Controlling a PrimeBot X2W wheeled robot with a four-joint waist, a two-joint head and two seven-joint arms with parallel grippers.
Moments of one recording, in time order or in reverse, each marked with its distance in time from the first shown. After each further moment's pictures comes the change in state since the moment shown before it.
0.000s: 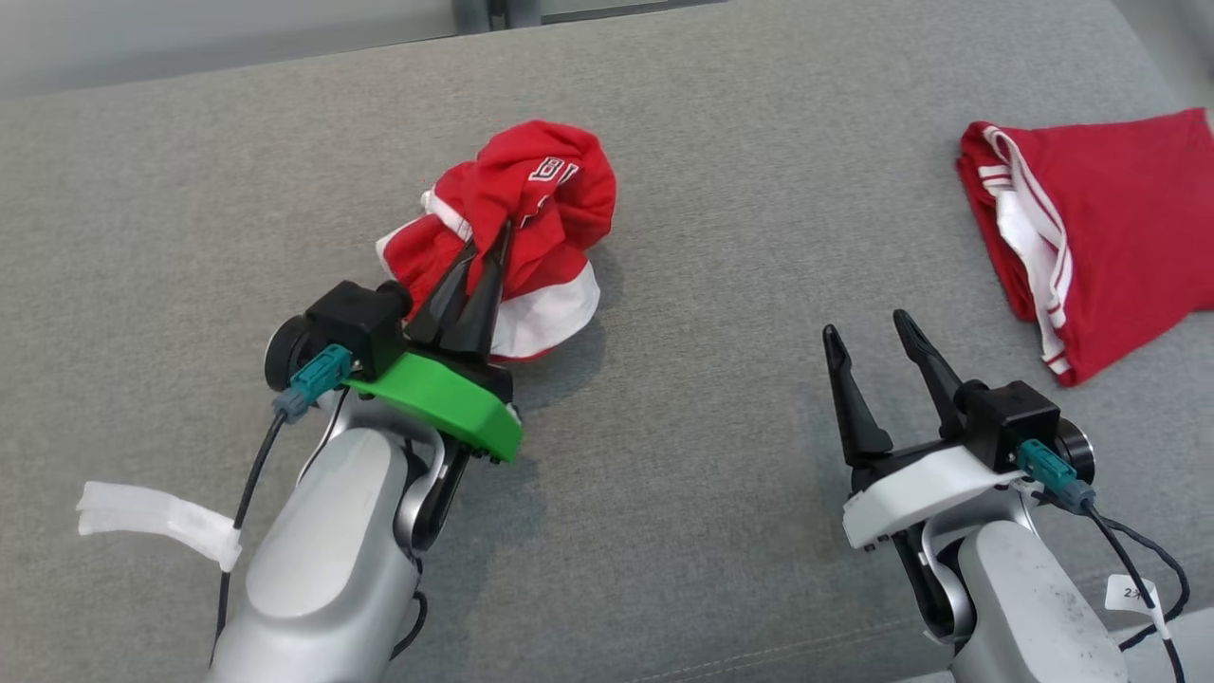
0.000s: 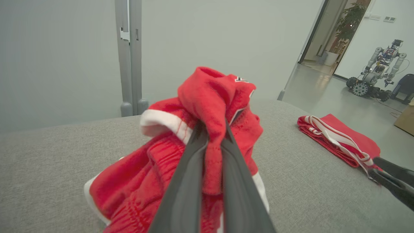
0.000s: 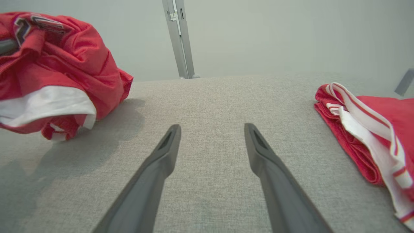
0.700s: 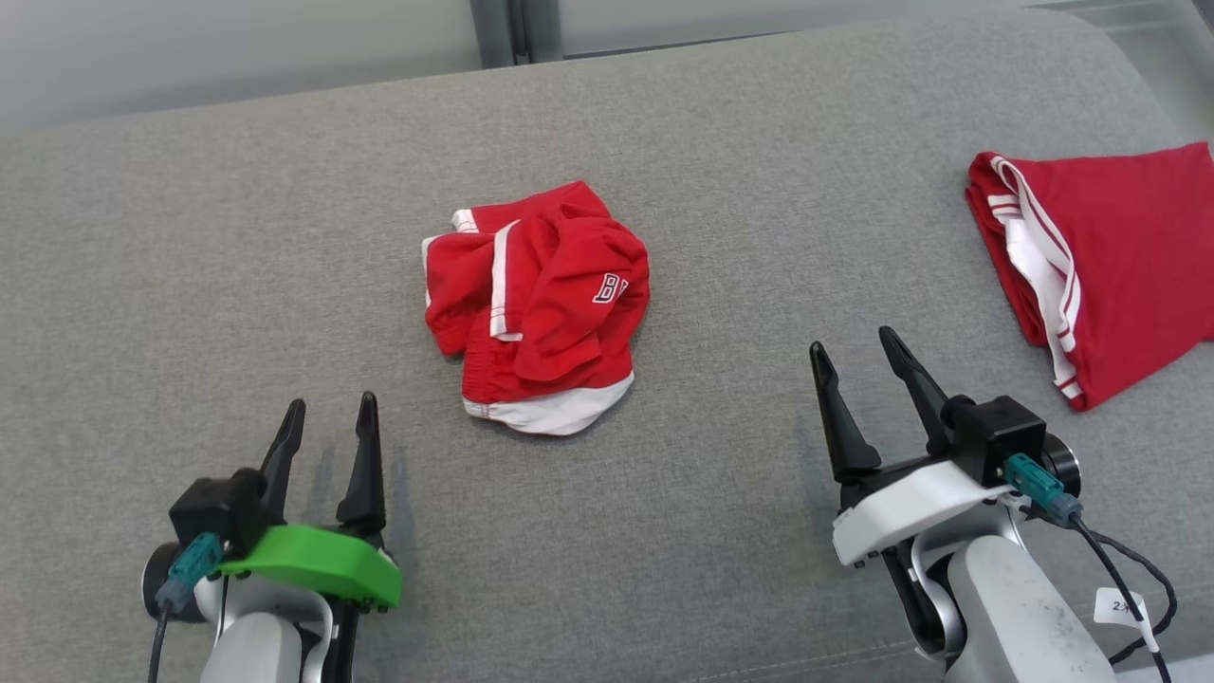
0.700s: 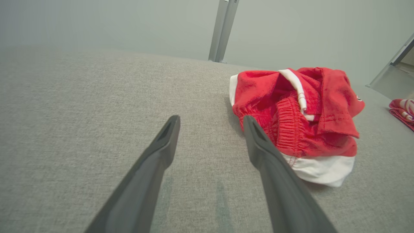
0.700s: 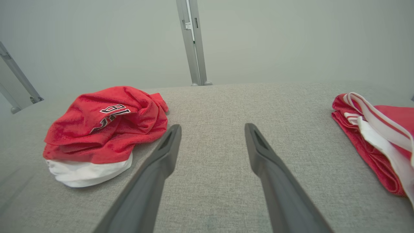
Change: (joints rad) left arm 0.331 -0.015 0.340 -0.033 0.115 0.002 0.000; right arm 0.024 0.012 0.011 -0.002 0.002 0.000 0.000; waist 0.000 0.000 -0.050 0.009
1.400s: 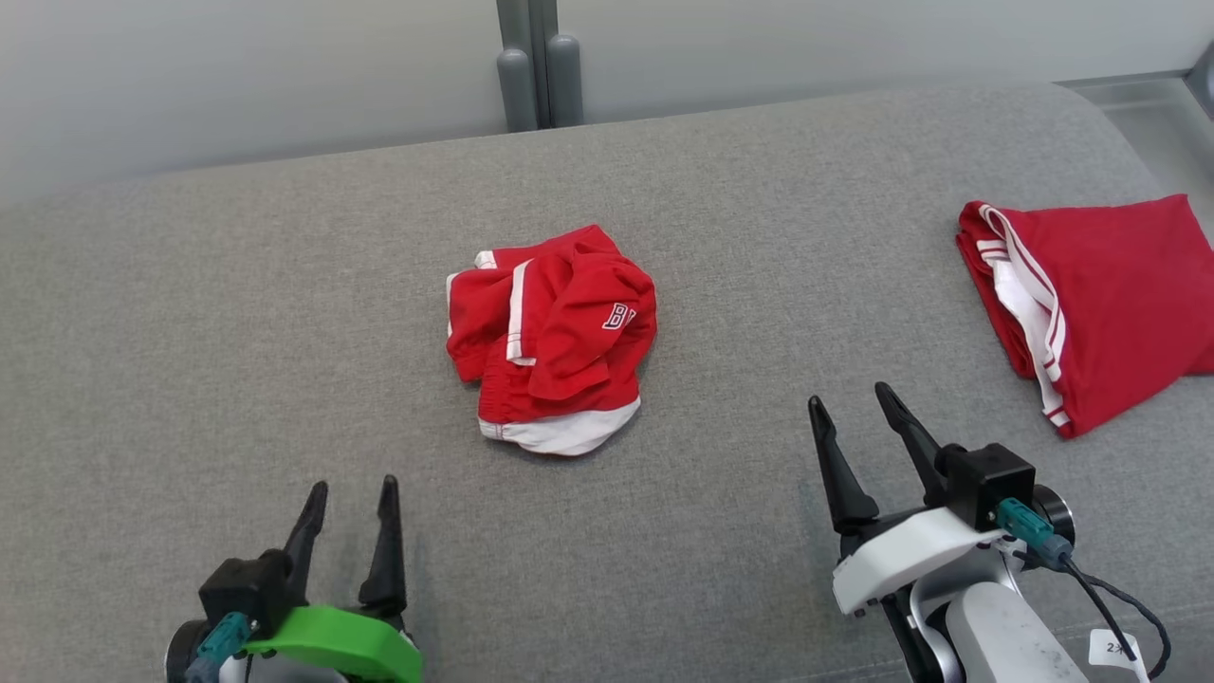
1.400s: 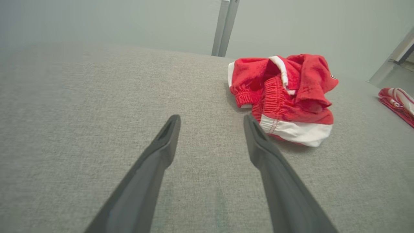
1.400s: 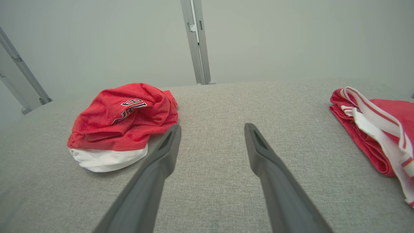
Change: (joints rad) left arm 0.191 -0.021 0.032 -0.082 0.038 -0.002 0.000; right arm 0.076 0.002 0.010 0.020 0.012 0.000 0.000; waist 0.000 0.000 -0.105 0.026
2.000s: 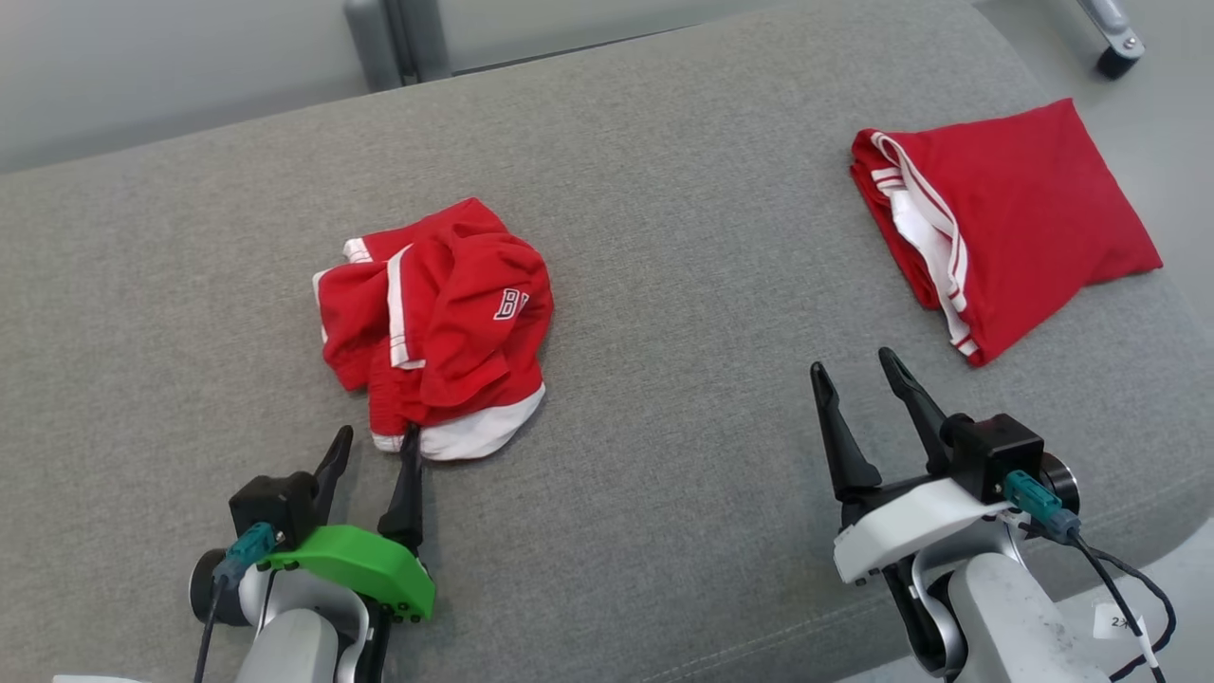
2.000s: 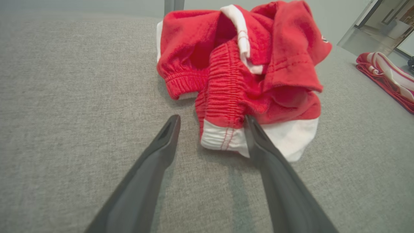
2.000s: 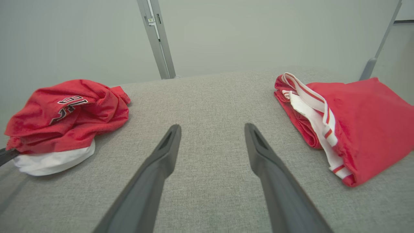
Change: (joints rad) left arm -0.226 0.004 -0.087 0.249 -0.036 0.000 0.000; right arm -0.046 0.000 -0.008 -0.012 -0.006 0.000 0.000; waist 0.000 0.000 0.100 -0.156
